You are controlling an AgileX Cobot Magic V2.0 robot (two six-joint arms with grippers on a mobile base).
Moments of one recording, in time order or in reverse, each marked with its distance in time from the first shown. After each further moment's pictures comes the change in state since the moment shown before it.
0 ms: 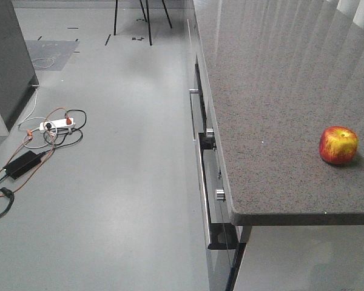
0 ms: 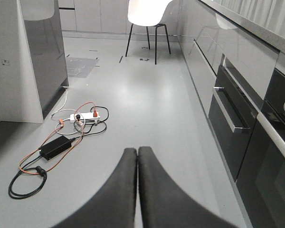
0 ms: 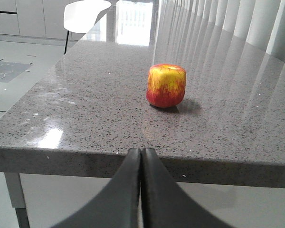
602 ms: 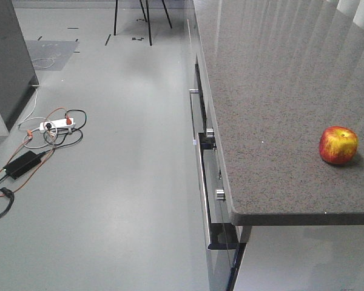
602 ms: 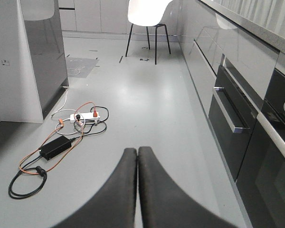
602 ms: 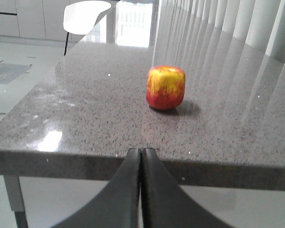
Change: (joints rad) left arm 0.000 0.000 0.000 0.000 0.000 0.000; right arm 0.000 0.000 0.000 0.001 -0.021 0.001
